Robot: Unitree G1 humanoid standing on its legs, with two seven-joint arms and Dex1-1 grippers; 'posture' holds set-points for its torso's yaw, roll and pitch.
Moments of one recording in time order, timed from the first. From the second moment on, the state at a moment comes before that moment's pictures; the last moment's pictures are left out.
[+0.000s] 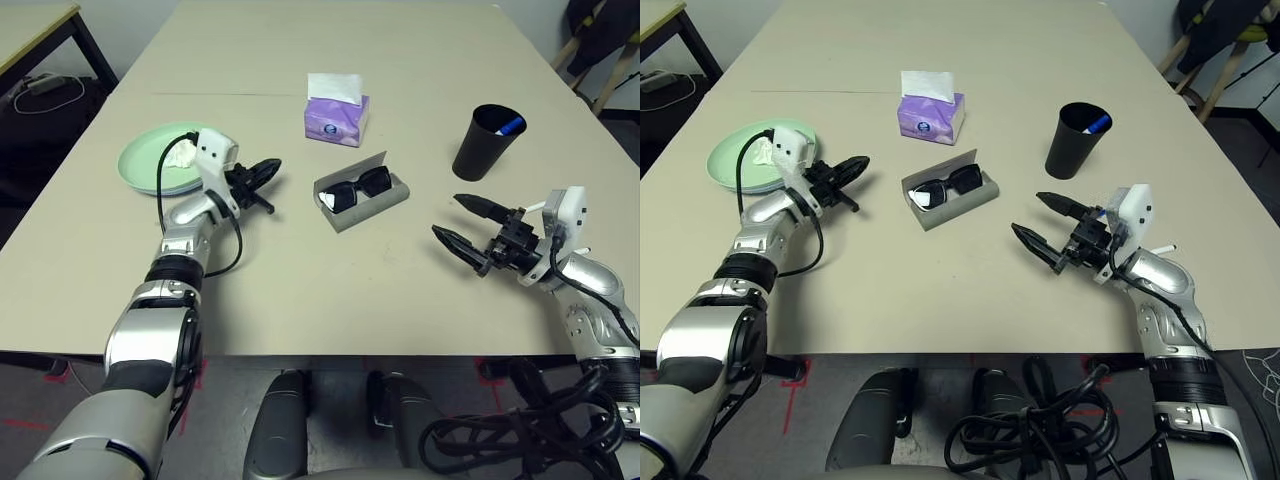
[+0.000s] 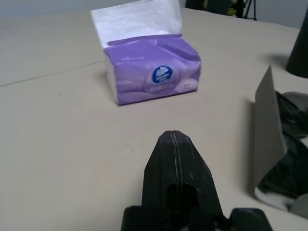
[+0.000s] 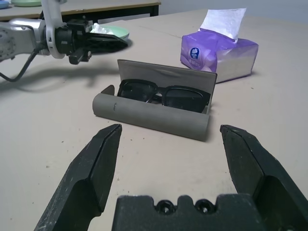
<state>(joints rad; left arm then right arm) -0.94 0.35 0.09 1.12 -0.17 -0.28 -0.78 -0.28 -0.46 -0.17 0.18 0.42 -0.05 0.99</state>
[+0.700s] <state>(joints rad) -0.91 0.26 0.06 1.05 -0.14 -0.22 -1.04 -0.27 -0.45 -0.16 0.16 0.43 -0.04 0.97</state>
